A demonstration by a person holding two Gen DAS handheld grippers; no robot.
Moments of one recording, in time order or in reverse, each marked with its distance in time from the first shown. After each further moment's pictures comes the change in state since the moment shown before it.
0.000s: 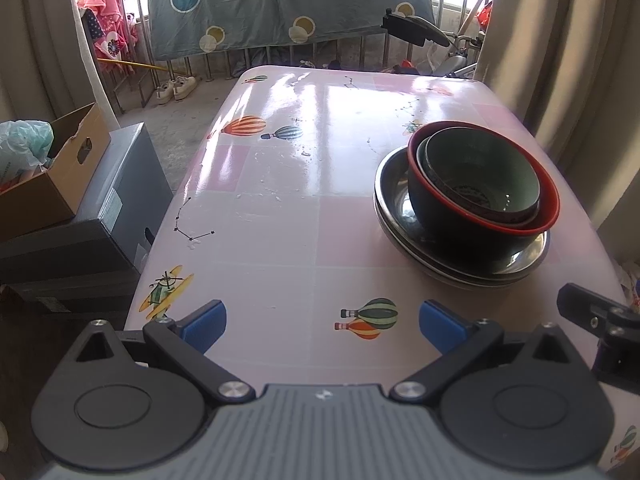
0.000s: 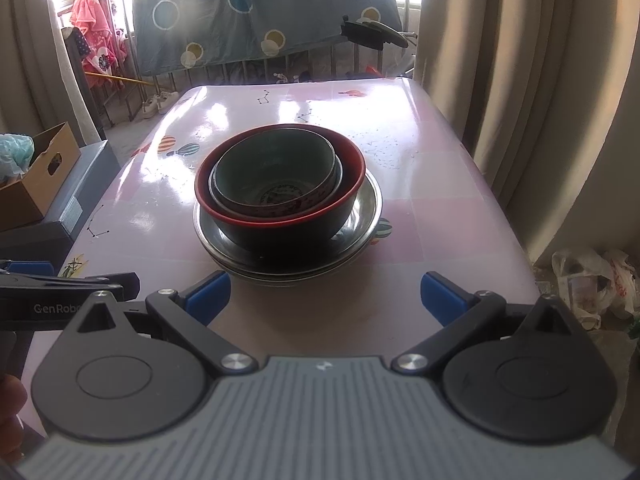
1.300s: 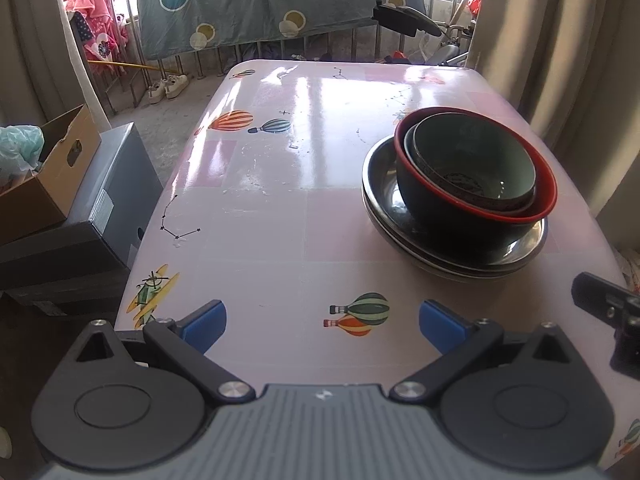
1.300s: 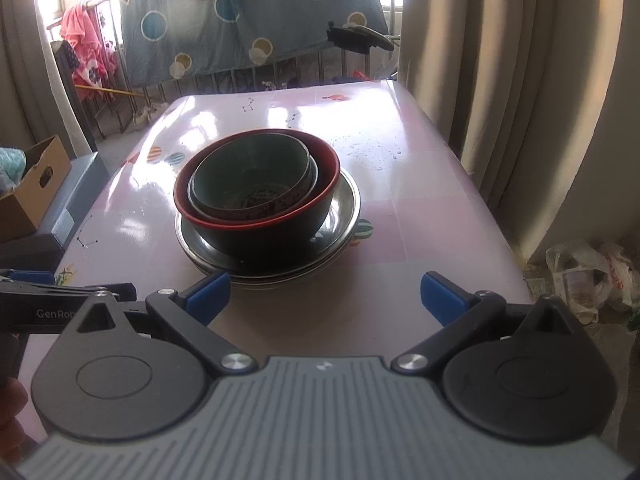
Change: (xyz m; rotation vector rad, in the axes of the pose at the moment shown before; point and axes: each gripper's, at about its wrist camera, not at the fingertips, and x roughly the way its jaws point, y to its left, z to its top) left arm 0.010 -0.010 -0.002 0.031 0.017 -0.005; right arm 0.000 -0.009 -0.002 0.029 -0.019 -0.022
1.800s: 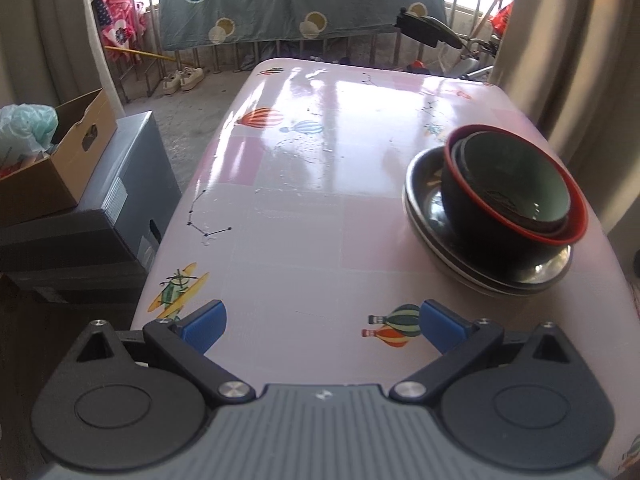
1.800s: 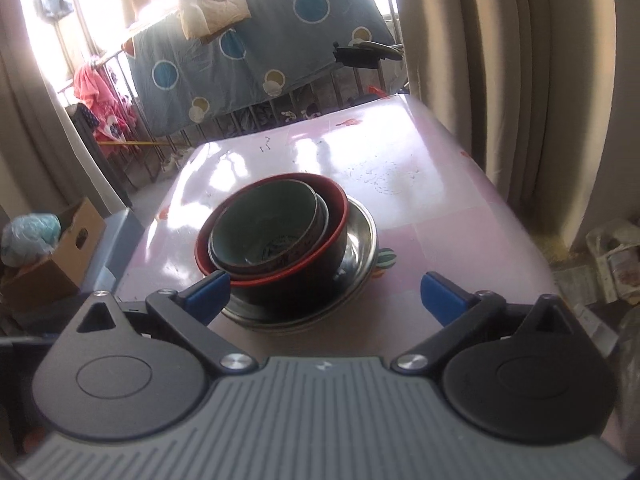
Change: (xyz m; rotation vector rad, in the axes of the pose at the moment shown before) left arm 0.005 0.034 0.002 -0.061 -0.010 -0.003; right arm -0.003 -0.025 0.013 0.143 -0.066 0.122
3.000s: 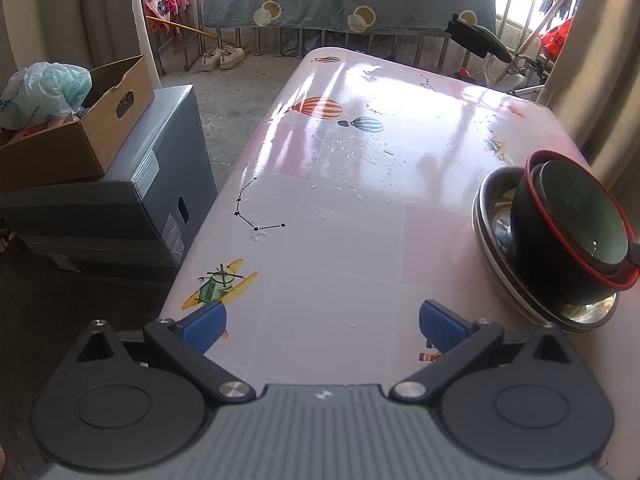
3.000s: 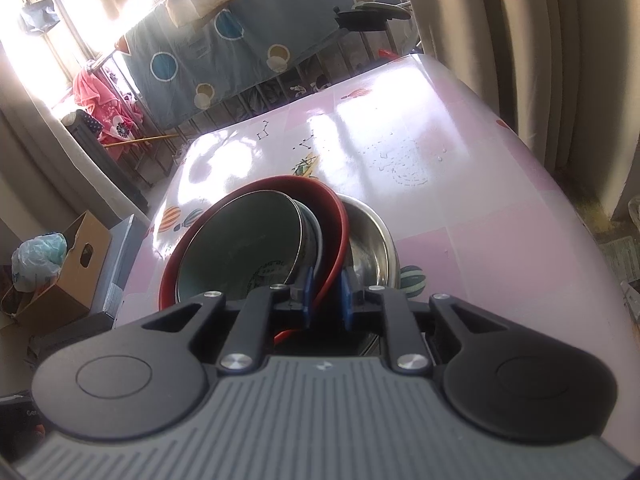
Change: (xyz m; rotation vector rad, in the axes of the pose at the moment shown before) left arm 0.023 0.045 0.009 -0.142 0.025 0.057; right arm 0.105 -0.023 0.039 0.120 0.099 0.103
